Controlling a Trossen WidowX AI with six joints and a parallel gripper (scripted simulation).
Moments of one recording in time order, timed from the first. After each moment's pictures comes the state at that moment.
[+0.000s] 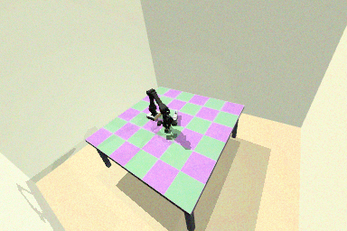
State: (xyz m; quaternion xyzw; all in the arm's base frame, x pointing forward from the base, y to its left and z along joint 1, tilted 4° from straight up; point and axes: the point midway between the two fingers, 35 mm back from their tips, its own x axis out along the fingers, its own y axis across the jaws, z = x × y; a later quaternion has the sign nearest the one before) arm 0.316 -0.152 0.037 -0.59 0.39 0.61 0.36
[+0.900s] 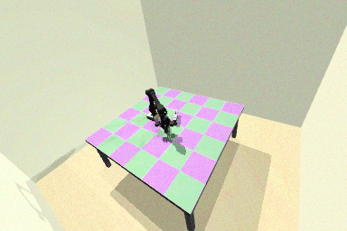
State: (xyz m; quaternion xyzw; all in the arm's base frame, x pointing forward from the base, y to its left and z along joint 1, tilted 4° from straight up) arm 0.299 -0.166 0.033 -0.60 0.39 0.60 0.36
